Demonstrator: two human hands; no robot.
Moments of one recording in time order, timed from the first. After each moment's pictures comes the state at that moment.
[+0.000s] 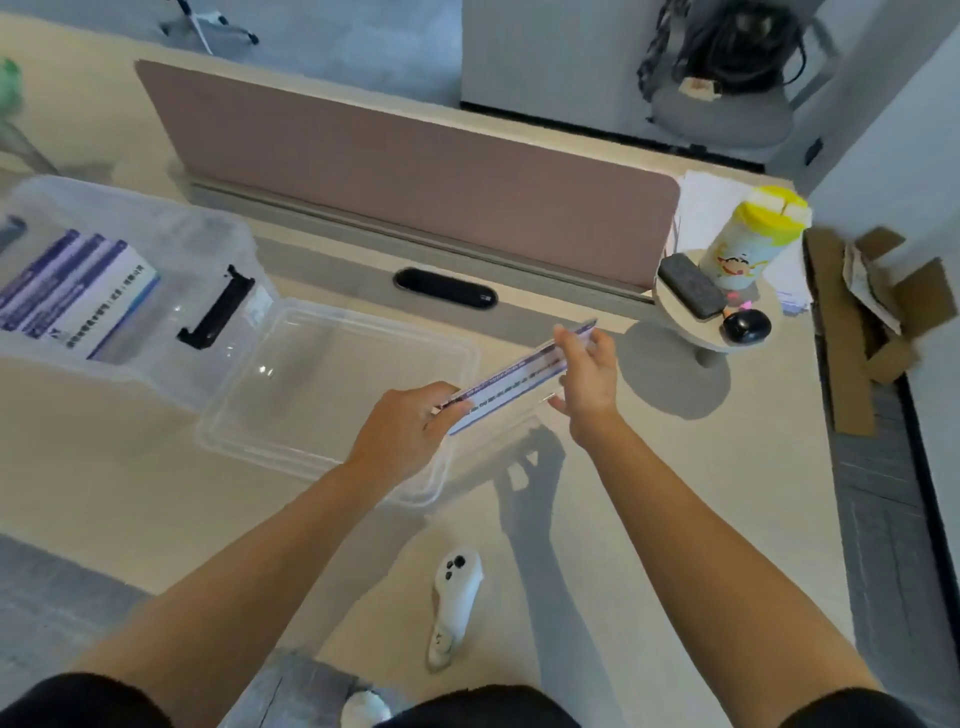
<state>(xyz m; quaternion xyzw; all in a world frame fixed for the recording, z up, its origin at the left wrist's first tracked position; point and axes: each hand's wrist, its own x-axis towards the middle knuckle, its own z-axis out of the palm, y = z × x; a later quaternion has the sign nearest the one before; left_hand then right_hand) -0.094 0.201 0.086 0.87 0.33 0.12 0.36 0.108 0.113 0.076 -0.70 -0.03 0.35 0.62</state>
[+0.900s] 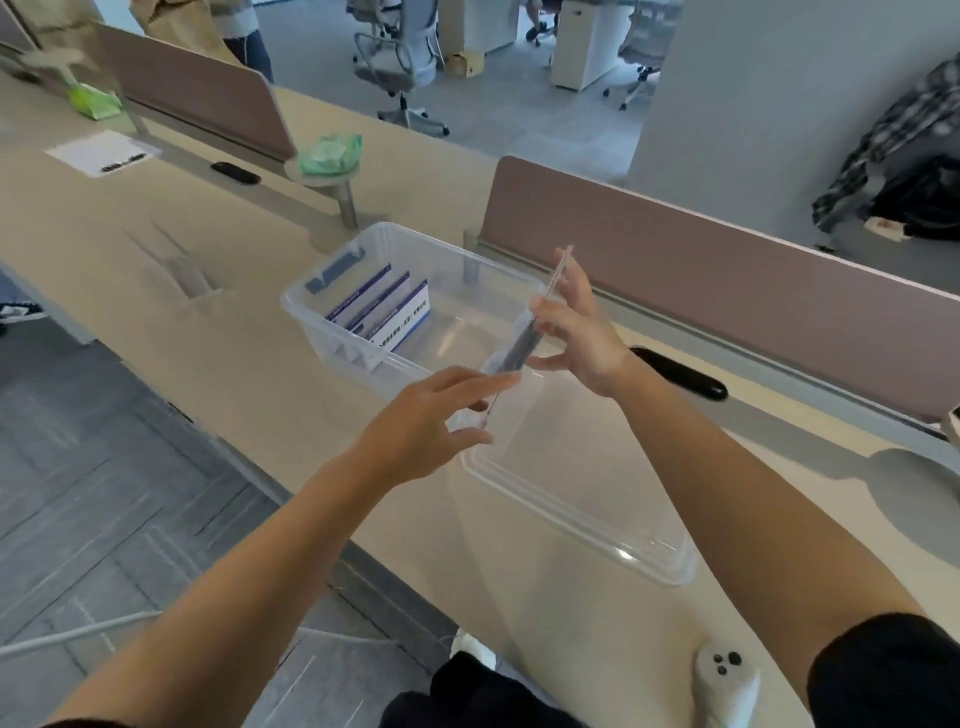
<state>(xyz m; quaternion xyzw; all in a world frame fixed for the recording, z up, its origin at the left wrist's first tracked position) -0.409 0.369 0.153 0.89 0.25 0.25 0.29 -0.183 0.360 0.190 -0.57 -0.40 0.50 0.51</state>
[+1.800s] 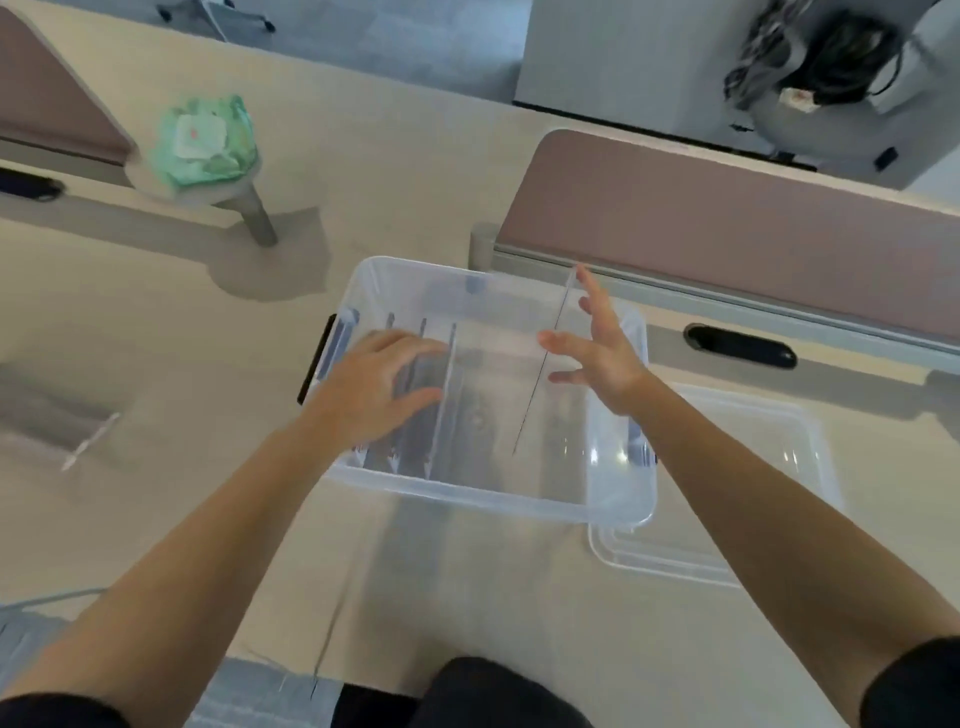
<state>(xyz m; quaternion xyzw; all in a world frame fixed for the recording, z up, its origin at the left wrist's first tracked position) -0.458 0.767 0.076 0.93 0.20 0.14 0.27 -0.234 0.598 0.112 -0.71 -0.25 0.39 0.53</state>
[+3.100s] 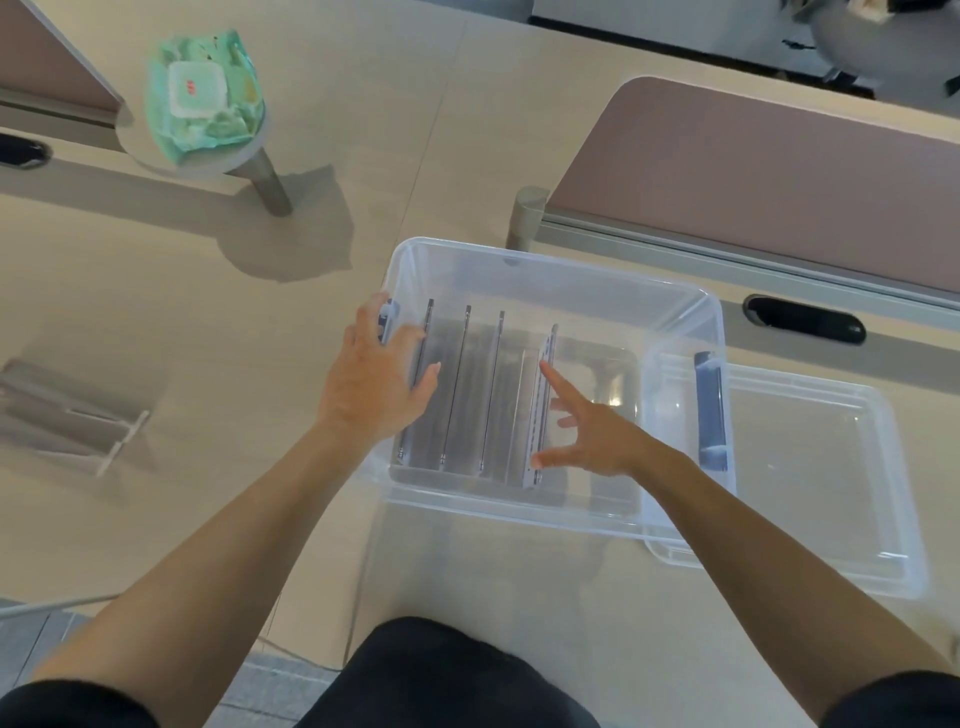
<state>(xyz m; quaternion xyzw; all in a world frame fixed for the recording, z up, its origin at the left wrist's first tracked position) -0.469 0.823 0.031 0.93 0.32 0.10 0.16 -0.278 0.607 0.020 -0.77 -0.35 0.50 0.18</state>
